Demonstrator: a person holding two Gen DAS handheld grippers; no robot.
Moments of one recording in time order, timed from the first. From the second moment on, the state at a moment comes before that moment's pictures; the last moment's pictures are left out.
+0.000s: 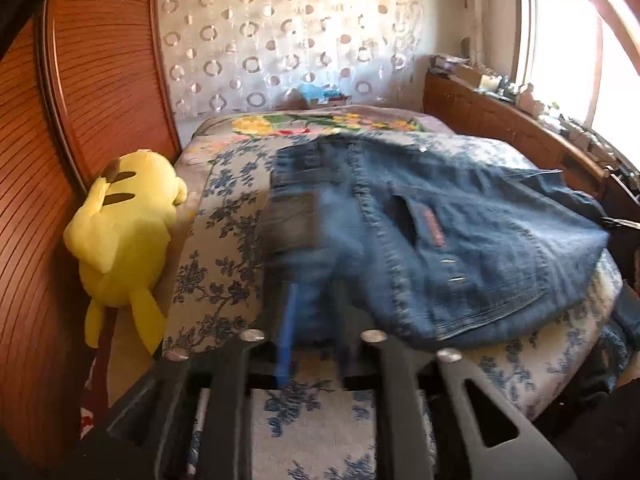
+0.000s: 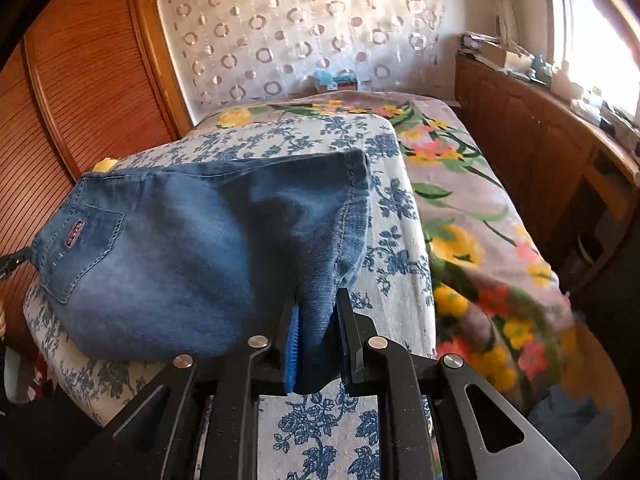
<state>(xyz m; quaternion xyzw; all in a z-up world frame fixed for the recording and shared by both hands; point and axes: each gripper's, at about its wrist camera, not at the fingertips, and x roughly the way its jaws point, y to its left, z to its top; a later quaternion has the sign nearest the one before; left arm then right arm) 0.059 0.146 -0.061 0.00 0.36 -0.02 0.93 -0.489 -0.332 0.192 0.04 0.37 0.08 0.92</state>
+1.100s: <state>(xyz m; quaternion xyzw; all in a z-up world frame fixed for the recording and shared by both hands) 0.072 0.064 -0.050 0.01 0.33 -0.09 0.94 -0.500 -0.320 0.196 0.03 0.36 0.05 0.93</state>
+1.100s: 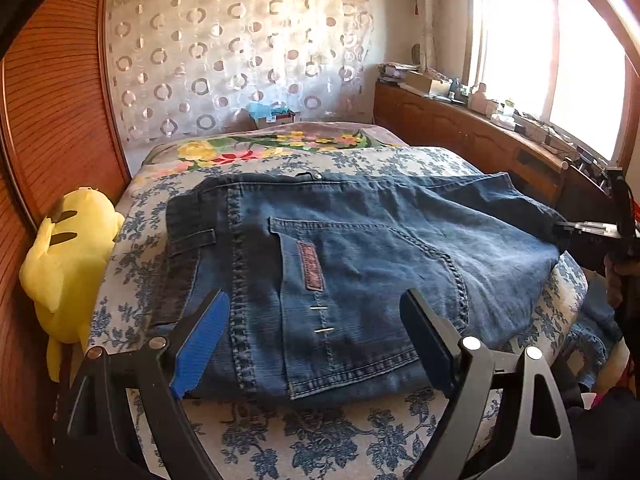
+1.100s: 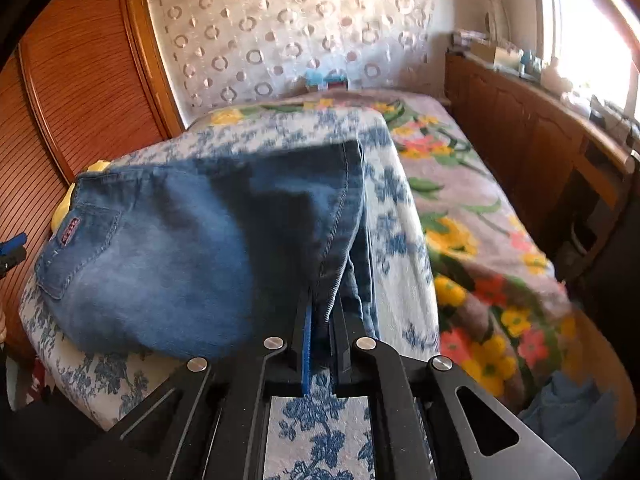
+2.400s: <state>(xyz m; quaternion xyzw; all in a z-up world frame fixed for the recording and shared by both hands) 0.032 0.173 -0.037 -0.04 0.30 0.00 0.95 -0.393 -0.001 0.327 -0.09 0.29 0.38 0.87</state>
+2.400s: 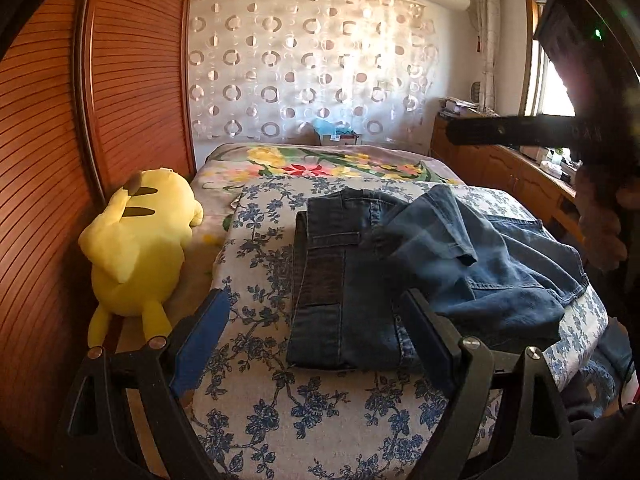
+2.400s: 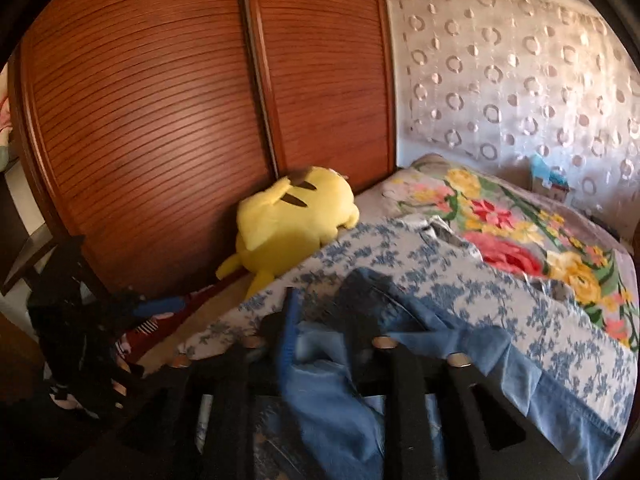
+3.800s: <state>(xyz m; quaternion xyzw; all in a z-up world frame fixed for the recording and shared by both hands) 0.030 0.147 -0.048 -0.04 0.30 -0.07 0.95 -0.335 0.059 0.334 -0.08 0.33 0.37 0.87</state>
